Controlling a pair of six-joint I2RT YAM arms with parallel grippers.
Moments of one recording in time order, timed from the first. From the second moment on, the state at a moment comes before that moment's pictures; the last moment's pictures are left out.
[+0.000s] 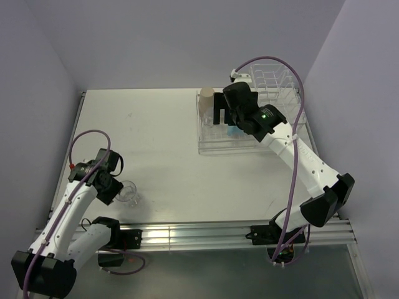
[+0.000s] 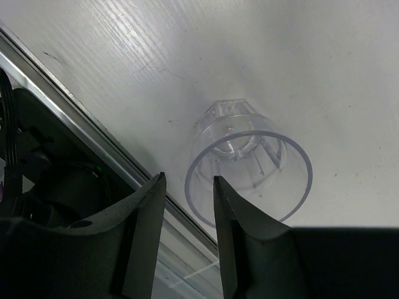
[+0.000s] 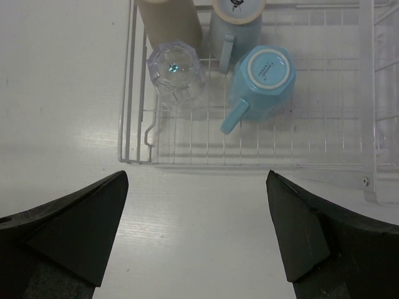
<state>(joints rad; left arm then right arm) -0.22 0.88 0.79 -1.29 -0.32 -1.18 0.62 1.45 1.60 -0.82 0.45 0.39</state>
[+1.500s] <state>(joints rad) -0.30 1.15 0.95 -0.14 0.60 -0.99 0.63 0.90 1.20 -0.46 0.10 0.47</state>
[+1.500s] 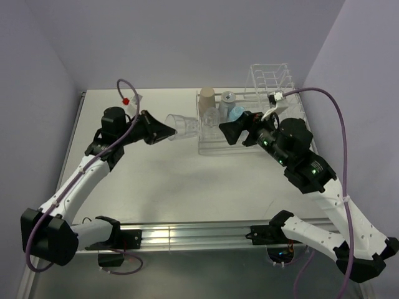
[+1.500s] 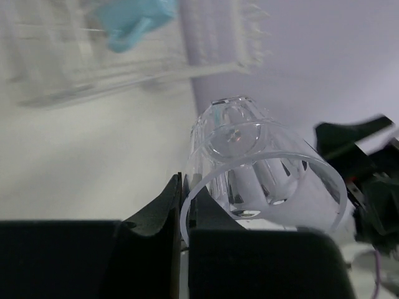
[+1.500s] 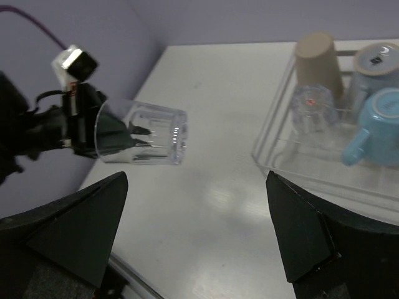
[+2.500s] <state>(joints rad) -0.53 1.37 0.96 0.87 0.94 -1.41 0.61 0.87 0.94 0.18 -0.44 0.73</state>
